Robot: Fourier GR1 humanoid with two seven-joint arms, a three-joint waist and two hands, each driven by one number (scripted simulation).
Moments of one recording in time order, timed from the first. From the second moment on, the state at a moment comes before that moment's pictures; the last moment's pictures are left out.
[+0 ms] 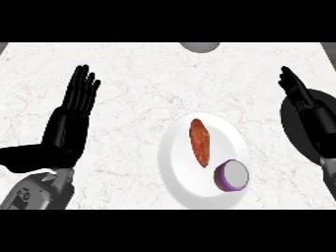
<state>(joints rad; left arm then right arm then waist) -0.25 0.32 -0.34 -1.68 0.35 0.41 -0.07 -0.24 -0.57 0.25 -1.53 -0.22 -0.12 -0.09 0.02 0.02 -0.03</state>
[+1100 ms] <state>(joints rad) -0.25 0.46 -0.21 -1.43 0.33 0.31 -0.02 -0.53 -0.72 0.31 -1.08 -0.07 0.40 -0.64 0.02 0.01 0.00</state>
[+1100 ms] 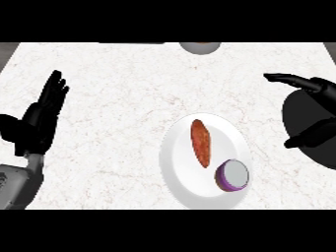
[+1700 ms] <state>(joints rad) -0.26 0.43 -0.19 -1.43 0.29 0.30 0.02 -0.81 -0.68 0.32 -1.15 0.07 0.53 -0.36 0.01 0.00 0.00</state>
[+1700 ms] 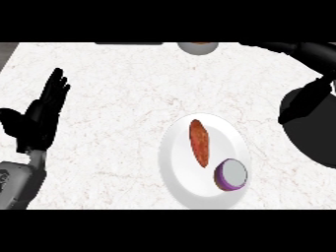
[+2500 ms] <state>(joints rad) -0.22 0.39 -0.12 -1.44 0.24 0.24 0.02 -0.74 -0.48 0.32 -1.36 0.12 0.66 -0.08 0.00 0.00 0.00</state>
